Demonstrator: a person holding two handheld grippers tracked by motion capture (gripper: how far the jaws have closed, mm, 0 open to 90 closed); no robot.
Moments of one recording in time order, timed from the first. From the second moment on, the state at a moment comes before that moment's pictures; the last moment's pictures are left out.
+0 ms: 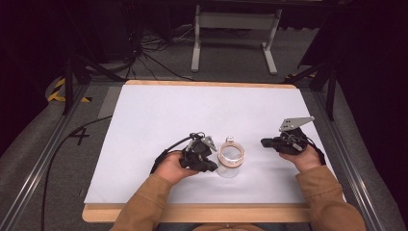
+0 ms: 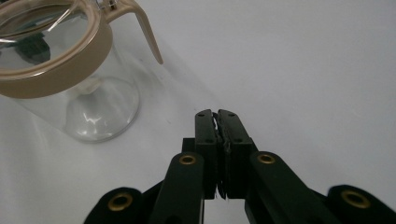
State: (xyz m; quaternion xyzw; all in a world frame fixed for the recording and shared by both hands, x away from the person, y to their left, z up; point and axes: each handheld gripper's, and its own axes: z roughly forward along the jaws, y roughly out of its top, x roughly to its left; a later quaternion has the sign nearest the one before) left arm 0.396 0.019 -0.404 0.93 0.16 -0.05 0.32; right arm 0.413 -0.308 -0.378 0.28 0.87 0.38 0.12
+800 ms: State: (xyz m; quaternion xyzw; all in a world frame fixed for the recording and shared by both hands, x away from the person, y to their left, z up) left arm 0.410 0.049 -0.362 0.89 0.22 -0.01 0.40; right arm 0.402 -0.313 -0.379 0.29 0.87 0.39 0.10
